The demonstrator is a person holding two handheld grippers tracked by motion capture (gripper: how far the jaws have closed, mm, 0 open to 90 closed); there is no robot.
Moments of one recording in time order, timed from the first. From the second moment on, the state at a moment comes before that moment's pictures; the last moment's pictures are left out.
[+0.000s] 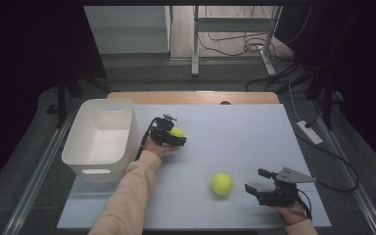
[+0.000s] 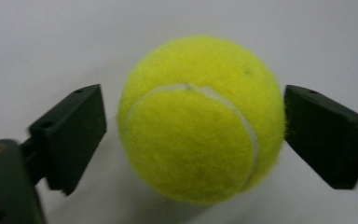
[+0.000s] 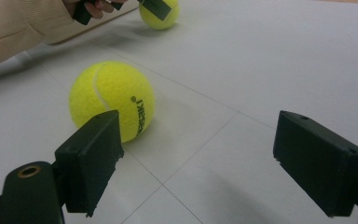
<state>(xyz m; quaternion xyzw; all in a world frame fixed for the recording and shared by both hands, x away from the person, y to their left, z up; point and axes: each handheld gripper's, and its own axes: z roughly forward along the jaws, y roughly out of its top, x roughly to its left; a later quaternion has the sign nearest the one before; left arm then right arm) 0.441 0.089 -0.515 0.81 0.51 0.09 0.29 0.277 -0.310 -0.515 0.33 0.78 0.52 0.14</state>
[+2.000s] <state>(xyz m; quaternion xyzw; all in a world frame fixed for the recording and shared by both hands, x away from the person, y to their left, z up) 0.373 0.106 -0.455 0.78 0.42 0.11 0.45 0.276 -0.312 -0.514 0.33 0.77 0.52 0.15</state>
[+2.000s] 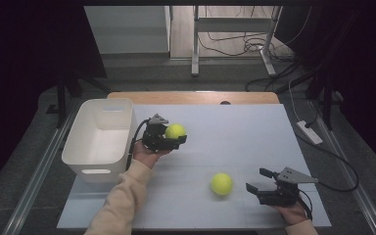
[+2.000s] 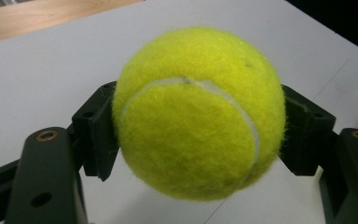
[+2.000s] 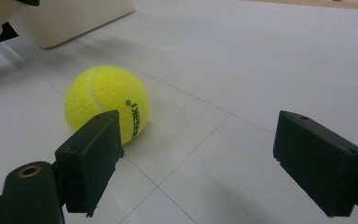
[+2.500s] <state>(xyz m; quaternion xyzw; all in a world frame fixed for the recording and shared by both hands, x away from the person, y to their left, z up) 0.362 0.111 -0.435 0.77 0.41 0.12 0.48 0.276 -0.312 -0.514 0.33 0.77 0.52 0.15</state>
